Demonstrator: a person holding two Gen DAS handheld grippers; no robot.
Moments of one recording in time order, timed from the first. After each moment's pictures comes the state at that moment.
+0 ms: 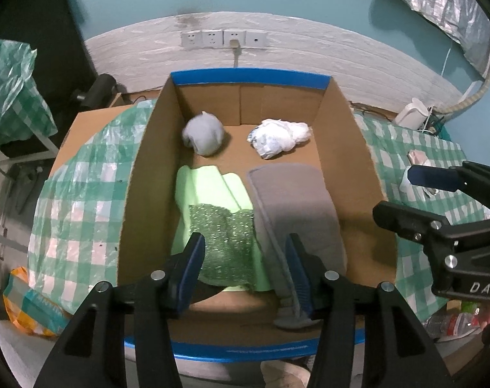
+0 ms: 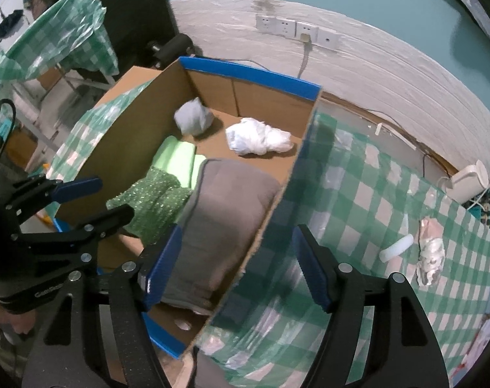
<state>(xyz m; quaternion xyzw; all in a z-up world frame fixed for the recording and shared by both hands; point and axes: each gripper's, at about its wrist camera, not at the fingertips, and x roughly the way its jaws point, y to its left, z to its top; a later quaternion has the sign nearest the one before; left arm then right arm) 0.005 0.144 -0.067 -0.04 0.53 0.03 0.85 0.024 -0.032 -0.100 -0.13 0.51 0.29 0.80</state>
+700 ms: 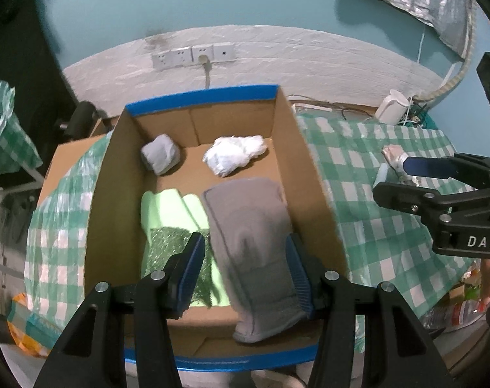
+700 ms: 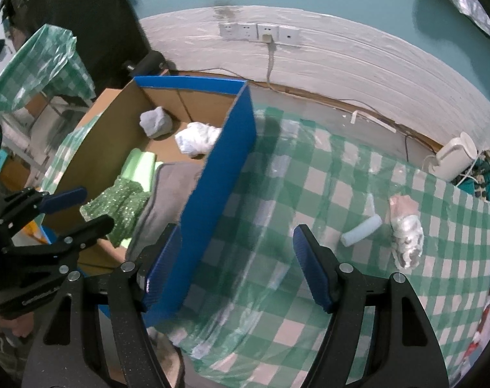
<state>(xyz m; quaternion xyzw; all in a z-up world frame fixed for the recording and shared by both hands) 0.013 0.090 -0.052 0.00 0.51 -0.01 0.86 0.040 -0.100 -0.095 -0.08 0.50 0.25 0.82</state>
